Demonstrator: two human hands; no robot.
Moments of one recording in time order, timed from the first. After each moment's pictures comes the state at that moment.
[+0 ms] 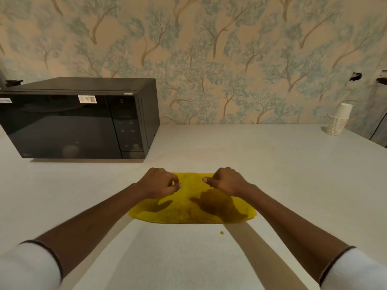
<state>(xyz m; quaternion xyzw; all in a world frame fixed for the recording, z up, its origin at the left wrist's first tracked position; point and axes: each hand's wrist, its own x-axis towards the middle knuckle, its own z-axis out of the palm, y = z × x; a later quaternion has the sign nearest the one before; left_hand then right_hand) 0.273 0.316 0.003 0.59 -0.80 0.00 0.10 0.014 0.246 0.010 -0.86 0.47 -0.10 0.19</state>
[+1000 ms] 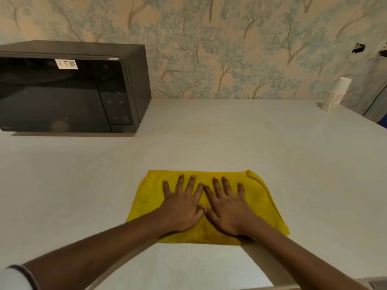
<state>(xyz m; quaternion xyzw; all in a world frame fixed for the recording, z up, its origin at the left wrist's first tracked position) 0.142 0.404 -0.067 0.65 -0.76 -0.02 -0.04 -0.030 0.373 -0.068 -0.89 0.46 0.00 0.01</state>
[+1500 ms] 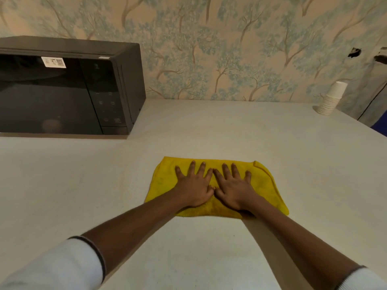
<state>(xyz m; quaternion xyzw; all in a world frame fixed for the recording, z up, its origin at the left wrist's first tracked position) 0.114 0.311 -0.062 0.65 -0.76 -0.04 -0.03 -0.048 0.287 -0.063 -0.85 0.52 0.03 0.00</state>
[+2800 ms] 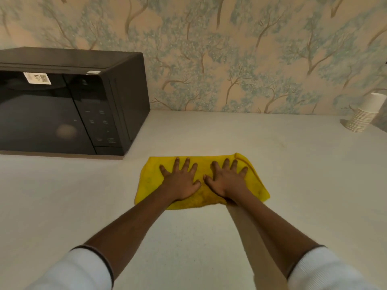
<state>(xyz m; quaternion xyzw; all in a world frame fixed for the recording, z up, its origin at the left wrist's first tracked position) 0.181 0.189 -0.062 0.73 -0.68 -0.06 -0.02 0.017 0.136 -0.070 -0.81 0.58 -0.06 0.04</state>
